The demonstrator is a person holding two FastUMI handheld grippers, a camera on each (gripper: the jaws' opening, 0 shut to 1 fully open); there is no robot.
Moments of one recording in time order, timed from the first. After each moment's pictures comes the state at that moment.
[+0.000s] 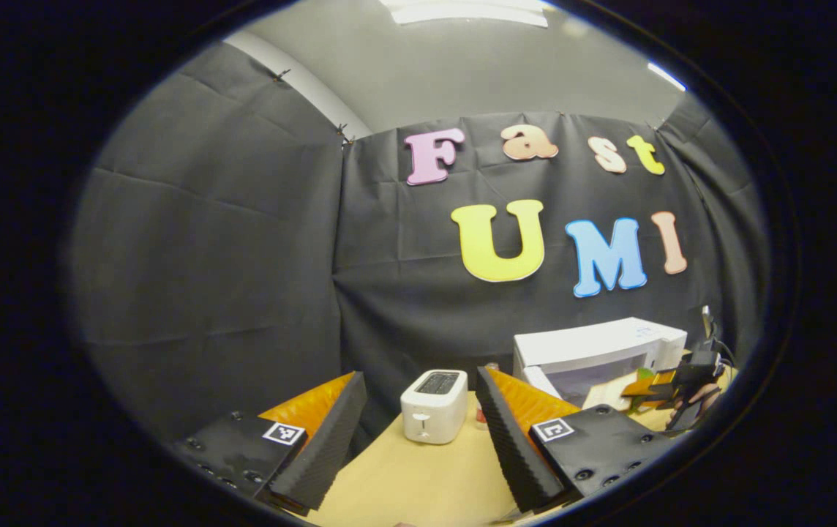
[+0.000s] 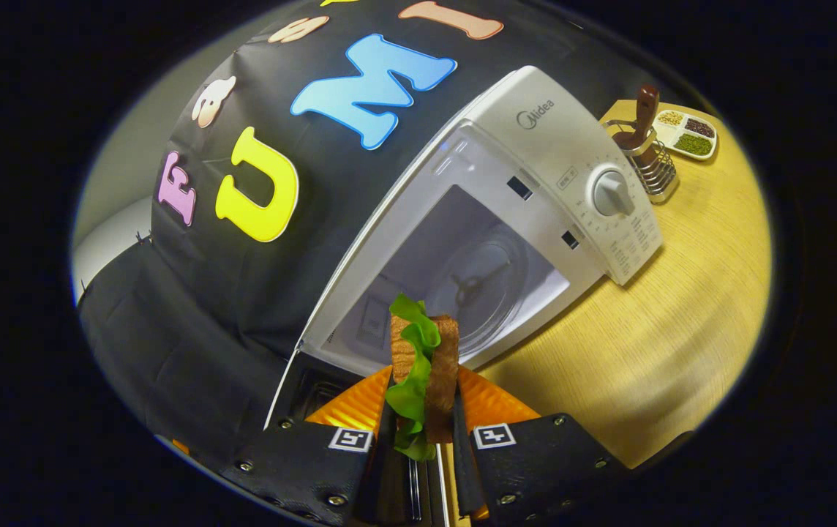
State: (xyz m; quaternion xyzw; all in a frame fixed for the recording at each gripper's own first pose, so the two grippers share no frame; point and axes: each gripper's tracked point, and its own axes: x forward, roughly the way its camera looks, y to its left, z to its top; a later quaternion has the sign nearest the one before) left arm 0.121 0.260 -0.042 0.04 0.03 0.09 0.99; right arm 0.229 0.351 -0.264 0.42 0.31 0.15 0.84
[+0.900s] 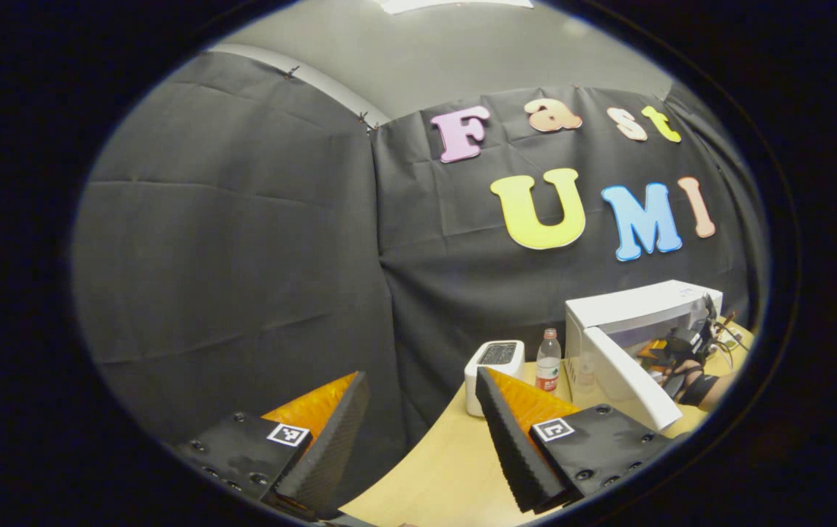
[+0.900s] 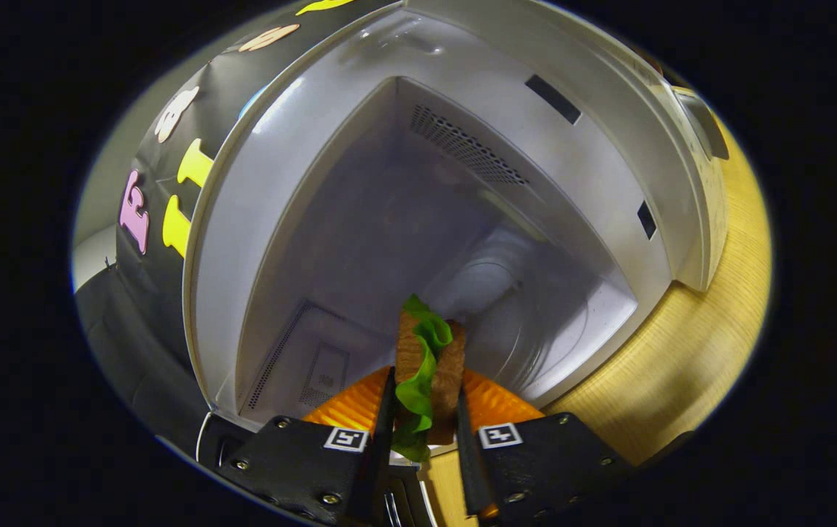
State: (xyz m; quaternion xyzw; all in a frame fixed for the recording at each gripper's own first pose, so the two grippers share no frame) left arm 0.077 0.327 -0.063 0.07 0.08 0.16 0.98; right arm 0.335 0.375 -0.337 0.43 0.28 0.06 0.85
